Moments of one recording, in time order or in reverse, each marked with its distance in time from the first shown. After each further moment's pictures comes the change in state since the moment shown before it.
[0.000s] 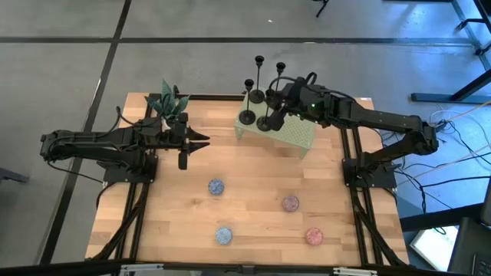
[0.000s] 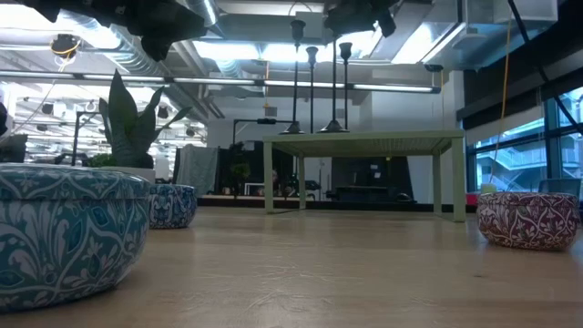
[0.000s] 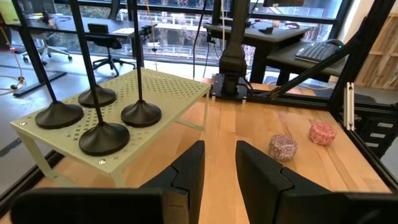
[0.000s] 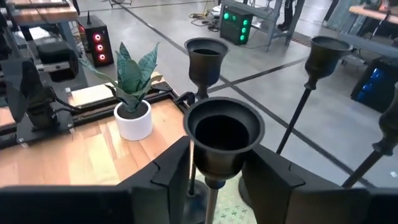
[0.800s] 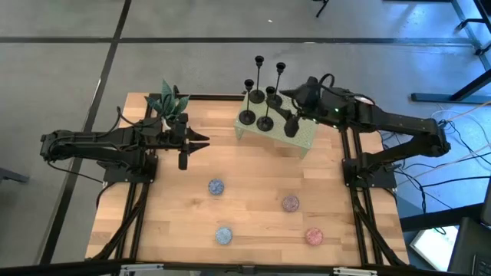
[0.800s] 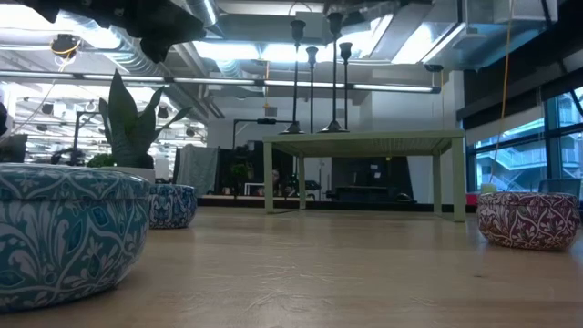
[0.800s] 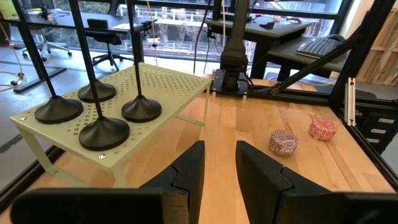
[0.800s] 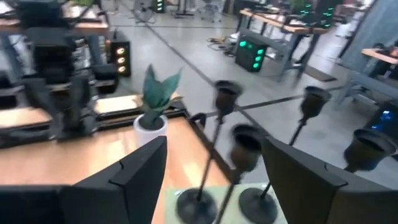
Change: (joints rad) left arm 0.000 0.000 0.000 -0.019 0.000 0.000; right arm 0.099 -0.146 0.000 -0.062 0.000 -0.103
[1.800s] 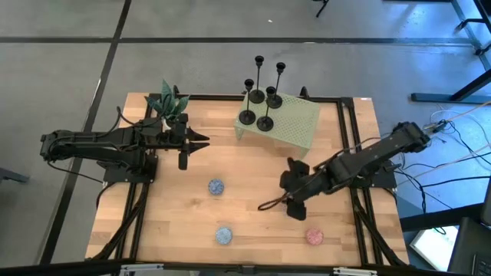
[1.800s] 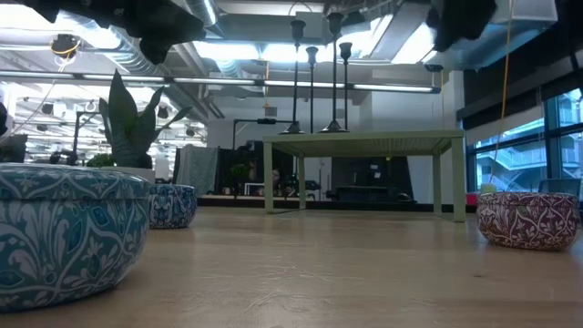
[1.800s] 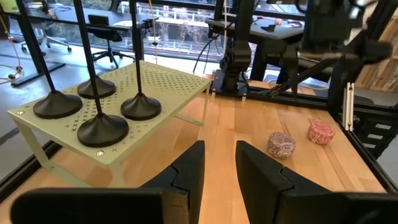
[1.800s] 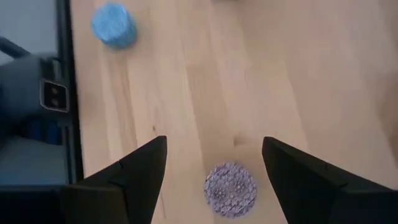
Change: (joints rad) left arm 0.000 0.000 0.000 0.001 -0.003 -0.034; right arm 0.571 0.294 0.000 -0.523 -0.199 0.685
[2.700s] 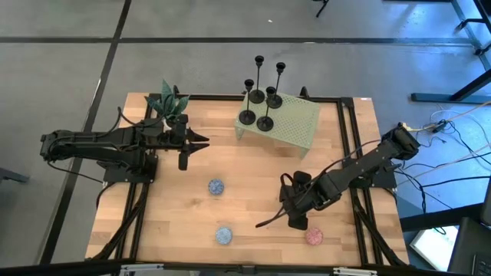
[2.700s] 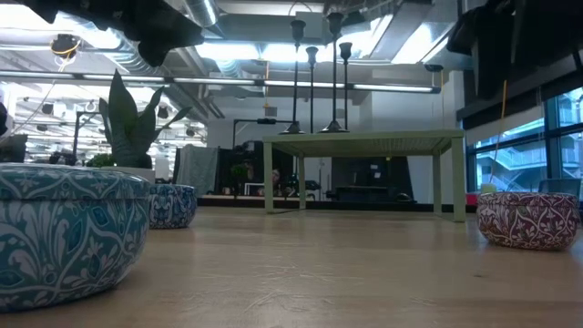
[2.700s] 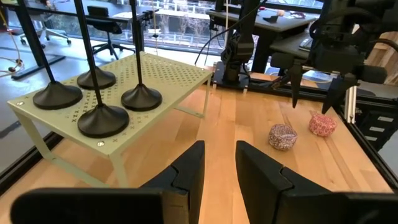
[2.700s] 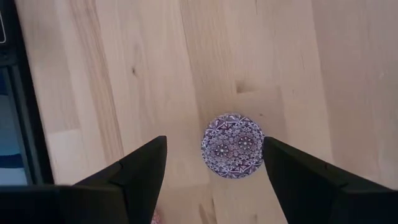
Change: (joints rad) left arm 0.000 0.000 0.000 -0.033 0.000 0.000; right arm 0.069 0.129 0.000 -0.097 -0.018 0.048
